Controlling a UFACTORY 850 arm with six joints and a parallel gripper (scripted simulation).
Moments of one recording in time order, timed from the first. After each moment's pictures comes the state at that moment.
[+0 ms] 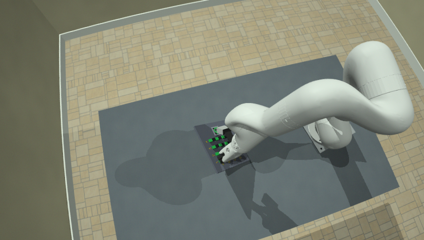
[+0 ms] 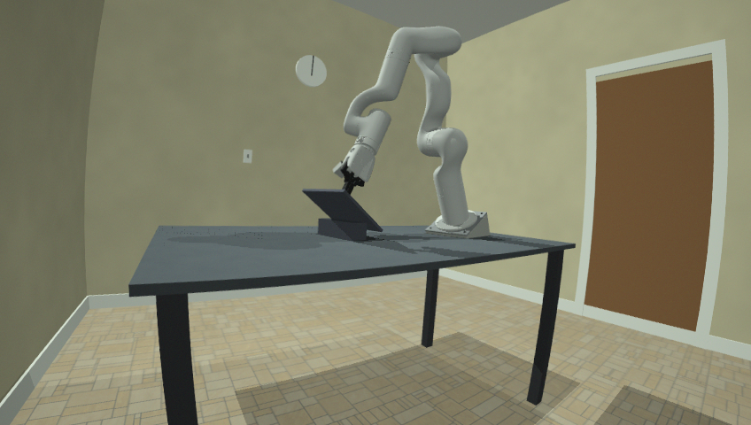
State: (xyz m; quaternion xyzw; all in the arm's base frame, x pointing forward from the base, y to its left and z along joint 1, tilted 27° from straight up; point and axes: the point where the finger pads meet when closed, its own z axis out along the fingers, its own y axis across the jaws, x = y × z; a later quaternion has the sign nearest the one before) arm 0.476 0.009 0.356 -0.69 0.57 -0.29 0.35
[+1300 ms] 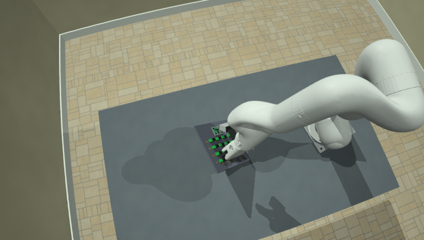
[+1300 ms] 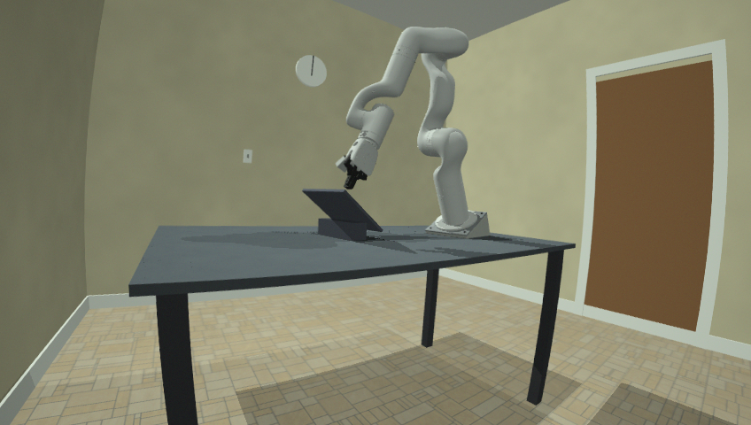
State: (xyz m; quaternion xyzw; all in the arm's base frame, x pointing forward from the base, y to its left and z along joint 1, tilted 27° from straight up) arm 0.456 0.005 0.371 -0.68 0.57 -0.29 0.35
